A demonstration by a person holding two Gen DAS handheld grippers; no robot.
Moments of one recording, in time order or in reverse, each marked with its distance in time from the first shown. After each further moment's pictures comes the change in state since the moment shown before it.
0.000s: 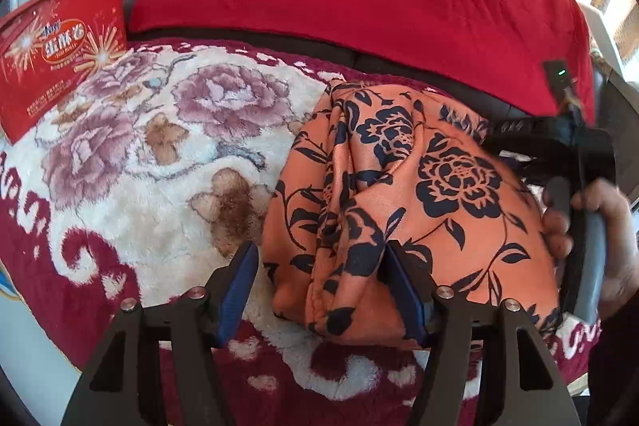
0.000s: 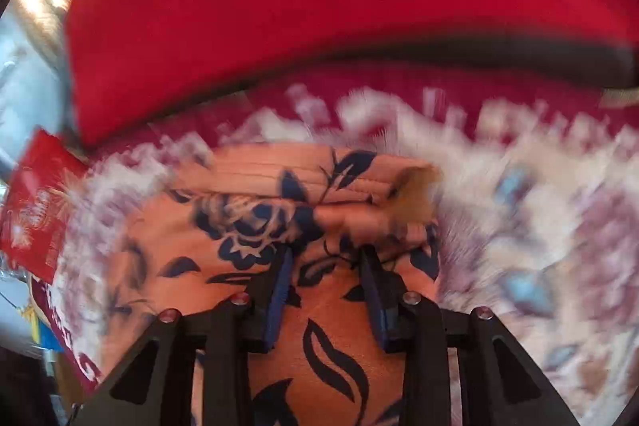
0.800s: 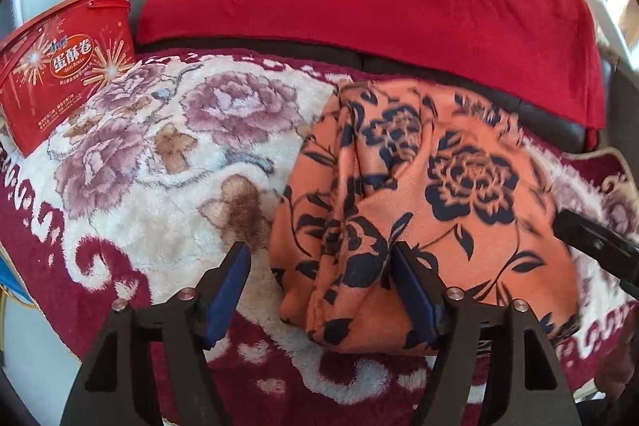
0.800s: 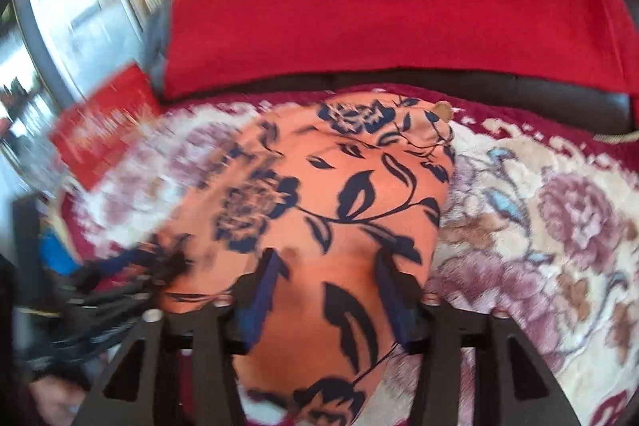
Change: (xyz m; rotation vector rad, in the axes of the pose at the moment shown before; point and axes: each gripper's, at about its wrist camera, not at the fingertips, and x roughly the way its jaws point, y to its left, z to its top) left arm -0.007 0.000 0.004 0.006 -0.022 0.038; right arm -0.113 0.024 -0.116 -0.255 -0.173 0.133
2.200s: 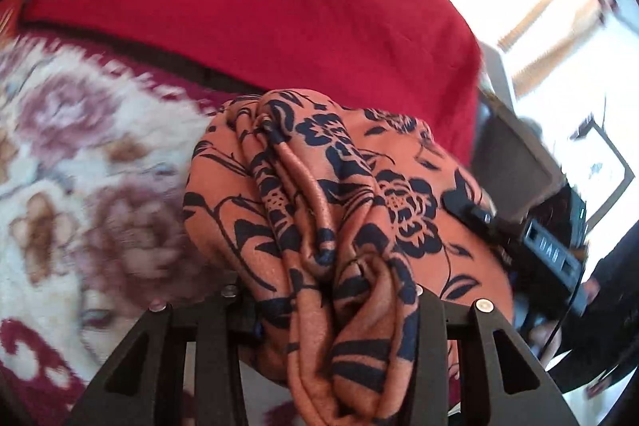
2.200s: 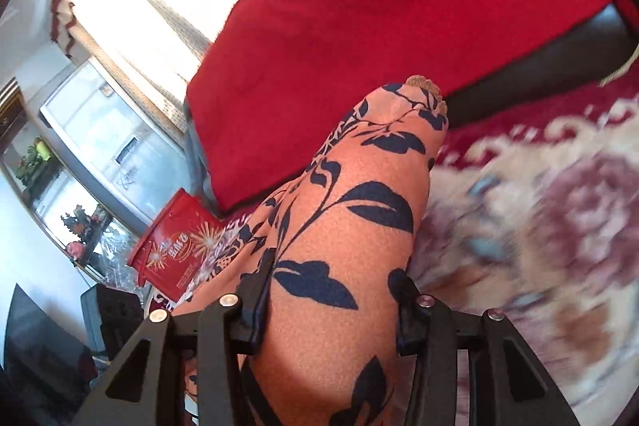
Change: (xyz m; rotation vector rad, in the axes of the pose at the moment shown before) left arm 0.010 -0.083 0.024 -0.025 -0.043 -0.553; right arm -0.033 -0.116 0.011 0.286 -0.240 0.304
